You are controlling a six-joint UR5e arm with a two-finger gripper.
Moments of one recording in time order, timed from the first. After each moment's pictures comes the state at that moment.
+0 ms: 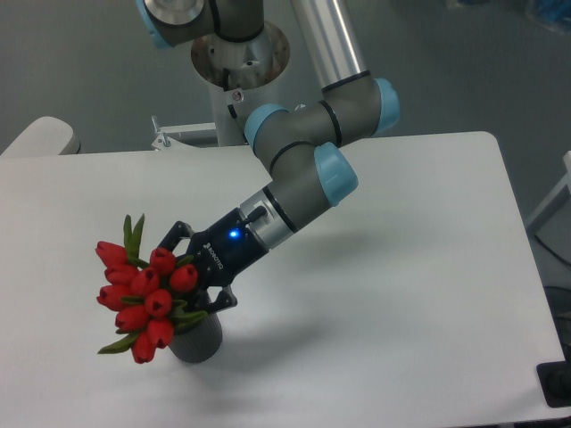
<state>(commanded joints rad) 2.45 -1.99 -1.76 -0.73 0.36 1.16</state>
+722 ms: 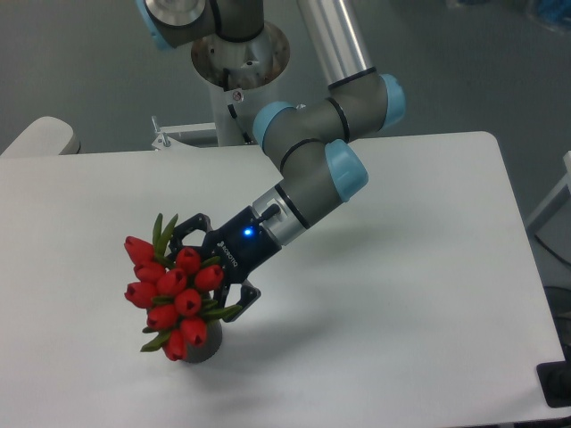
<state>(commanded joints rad) 2.49 -1.97 -1.81 -0.72 0.37 1.17</state>
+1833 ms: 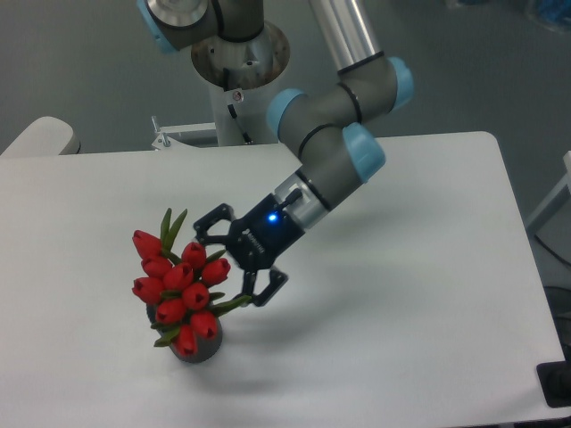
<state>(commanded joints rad) 2.60 -1.90 -1.87 -0.72 0.48 1.27</state>
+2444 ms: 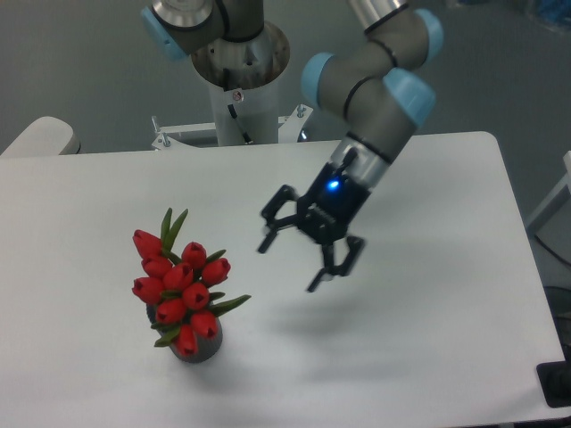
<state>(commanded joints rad) 2.74 -1.82 -1.79 -0.72 0.73 1.31</state>
